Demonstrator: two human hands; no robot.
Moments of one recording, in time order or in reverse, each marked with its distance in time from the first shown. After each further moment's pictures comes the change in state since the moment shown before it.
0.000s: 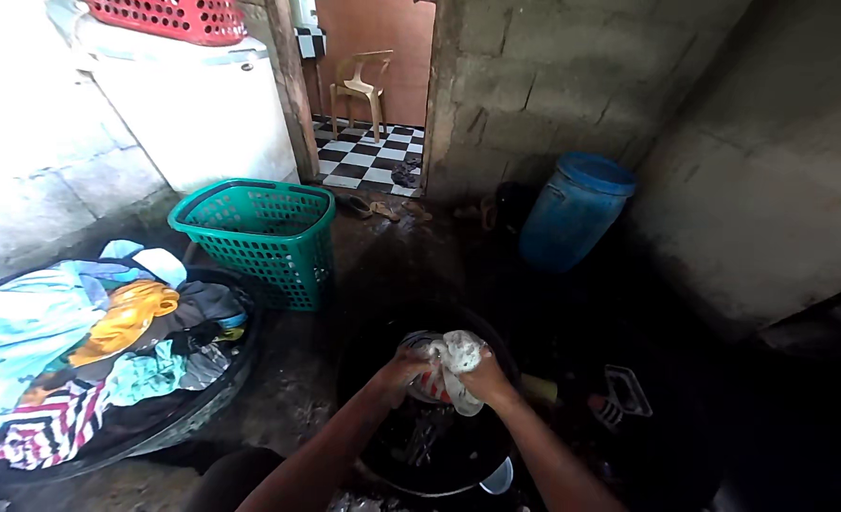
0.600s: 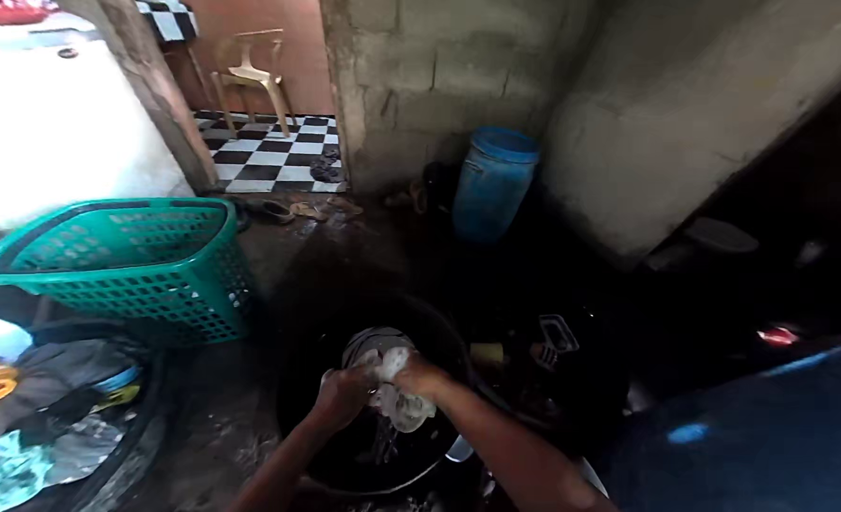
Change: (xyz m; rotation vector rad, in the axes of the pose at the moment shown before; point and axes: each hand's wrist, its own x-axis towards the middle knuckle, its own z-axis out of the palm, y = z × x) left_hand 0.010 -0.018 0.003 1.207 -0.117 0.208; right_hand -0.015 -0.005 -0.011 0.060 -0.283 0.218
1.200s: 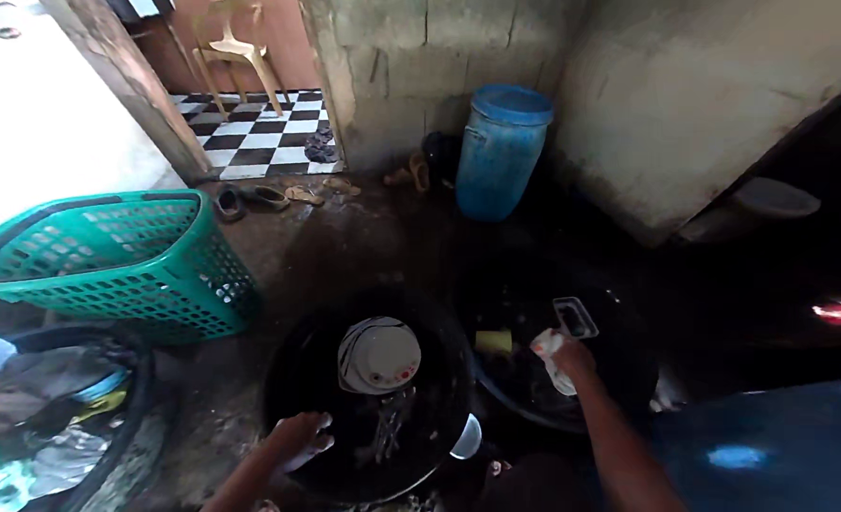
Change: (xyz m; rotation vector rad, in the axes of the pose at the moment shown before) left_hand 0.014 -0.083 0.034 0.306 -0.594 -0.297; right_hand -0.016 0.282 -0.175 -0.364 0.494 0.708
